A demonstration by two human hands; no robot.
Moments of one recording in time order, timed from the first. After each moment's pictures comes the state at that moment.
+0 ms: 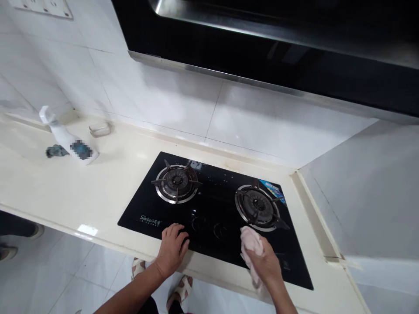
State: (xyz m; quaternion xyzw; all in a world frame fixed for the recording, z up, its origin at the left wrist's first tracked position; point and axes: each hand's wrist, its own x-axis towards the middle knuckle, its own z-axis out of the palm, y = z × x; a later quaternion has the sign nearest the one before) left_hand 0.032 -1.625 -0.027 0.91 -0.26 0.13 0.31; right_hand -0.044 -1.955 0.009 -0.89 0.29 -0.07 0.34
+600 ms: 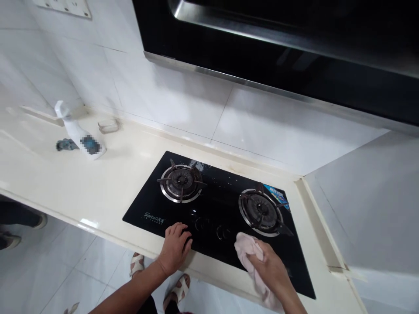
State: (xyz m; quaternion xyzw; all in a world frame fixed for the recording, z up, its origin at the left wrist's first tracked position) left_hand 0.031 -1.626 -0.025 0.90 -0.26 0.13 0.32; right_hand -0.045 -1.947 0.044 -0.93 0.20 -0.01 0.30
